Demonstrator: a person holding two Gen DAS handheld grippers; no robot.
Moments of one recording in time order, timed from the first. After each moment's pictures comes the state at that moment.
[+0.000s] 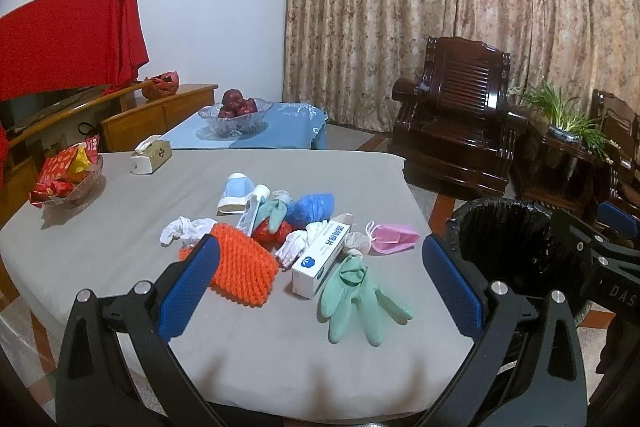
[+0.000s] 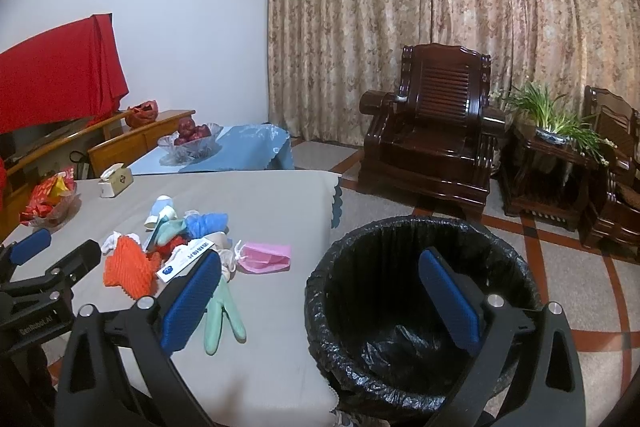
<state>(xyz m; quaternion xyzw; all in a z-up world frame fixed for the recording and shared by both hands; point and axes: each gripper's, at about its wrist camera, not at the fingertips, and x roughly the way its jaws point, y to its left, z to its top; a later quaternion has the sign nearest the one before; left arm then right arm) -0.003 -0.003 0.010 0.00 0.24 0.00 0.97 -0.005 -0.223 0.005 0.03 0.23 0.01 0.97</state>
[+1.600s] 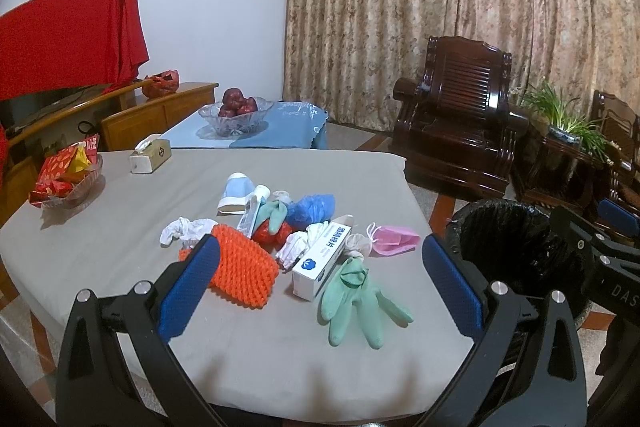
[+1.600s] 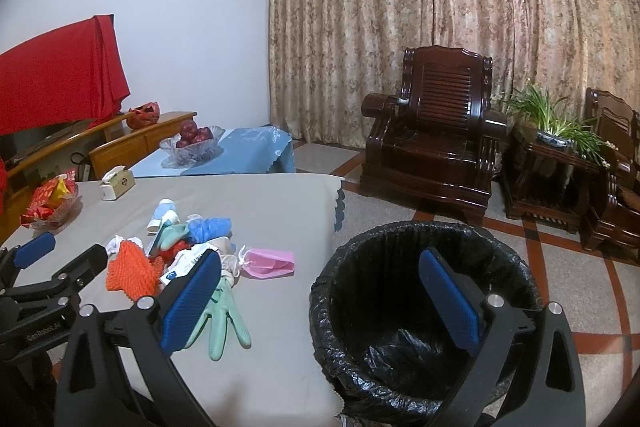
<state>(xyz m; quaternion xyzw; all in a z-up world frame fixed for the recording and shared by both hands) -0.002 -0.001 0.013 -0.01 0.24 0.00 0.97 -0.003 -0.211 0.003 0.03 0.22 0.01 0.98</state>
